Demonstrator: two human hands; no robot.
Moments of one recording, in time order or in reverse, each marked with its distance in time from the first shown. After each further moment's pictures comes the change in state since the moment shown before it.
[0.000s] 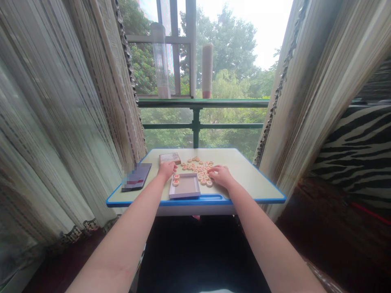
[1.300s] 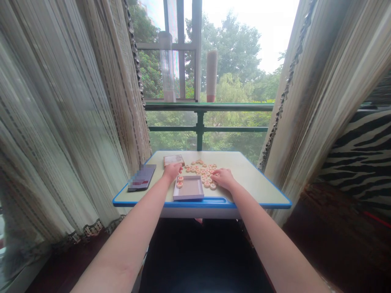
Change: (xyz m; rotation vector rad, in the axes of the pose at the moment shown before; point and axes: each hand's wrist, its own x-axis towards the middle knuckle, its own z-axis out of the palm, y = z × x) left_hand -0.002 0.002 0.003 -0.046 -0.014 0.077; right_hand 0.008 -0.001 0.005 -0.082 -0.034 0.071
